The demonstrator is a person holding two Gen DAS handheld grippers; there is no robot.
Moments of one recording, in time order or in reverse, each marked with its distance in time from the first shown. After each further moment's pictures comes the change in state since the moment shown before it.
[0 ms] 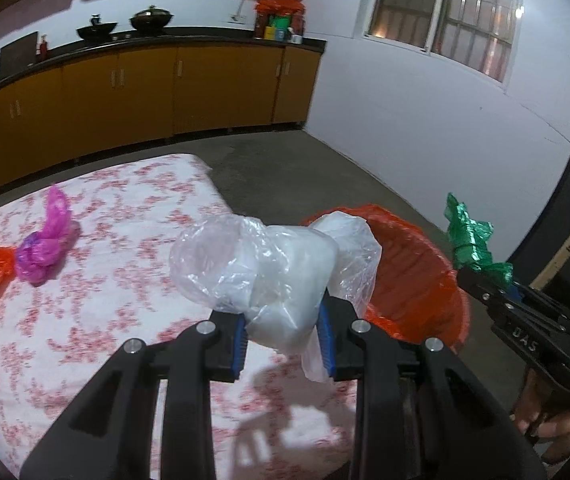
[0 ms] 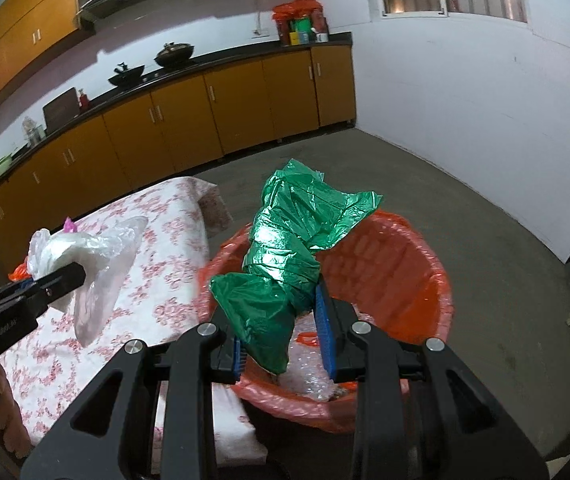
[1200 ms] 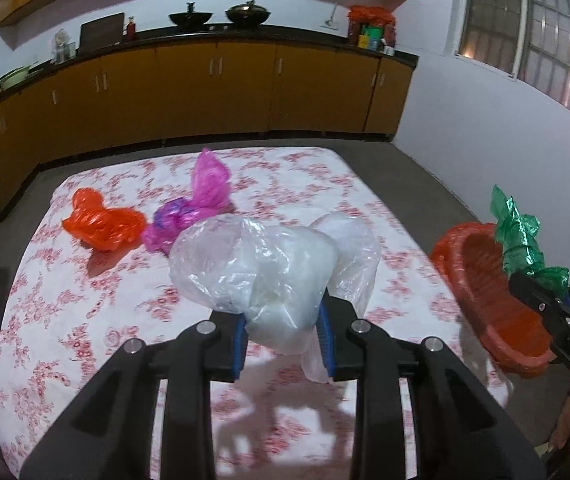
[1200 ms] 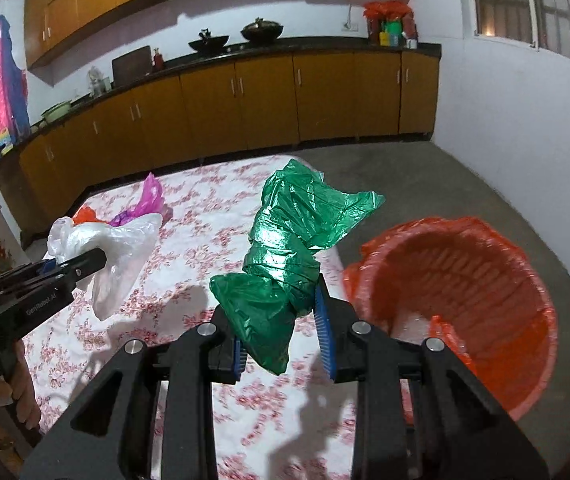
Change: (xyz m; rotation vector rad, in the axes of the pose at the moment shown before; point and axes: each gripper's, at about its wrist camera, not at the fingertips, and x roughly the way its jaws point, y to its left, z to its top) left arm -0.036 0.138 -0.026 -0.142 -0.029 0.268; right arm 0.020 0.128 -0.008 -0.207 0.029 0.177
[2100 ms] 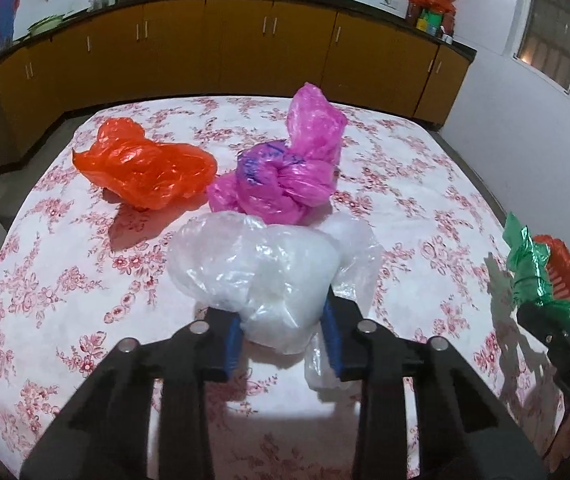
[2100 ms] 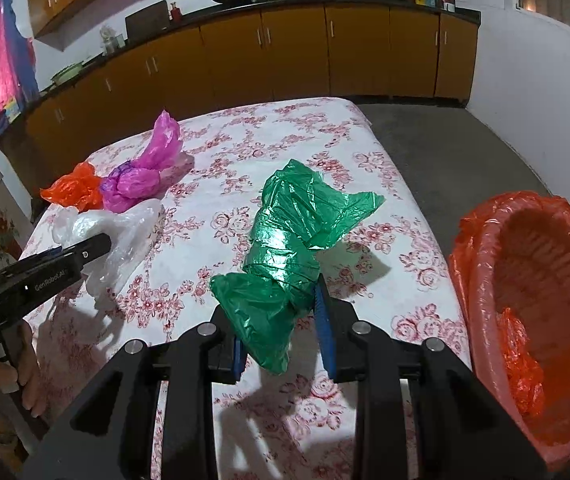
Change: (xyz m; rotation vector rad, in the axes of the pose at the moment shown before) left arm 0.080 0.094 -0.012 -0.137 0.112 0.099; right arm 0.102 0.054 -0.008 -0.034 0.169 0.080
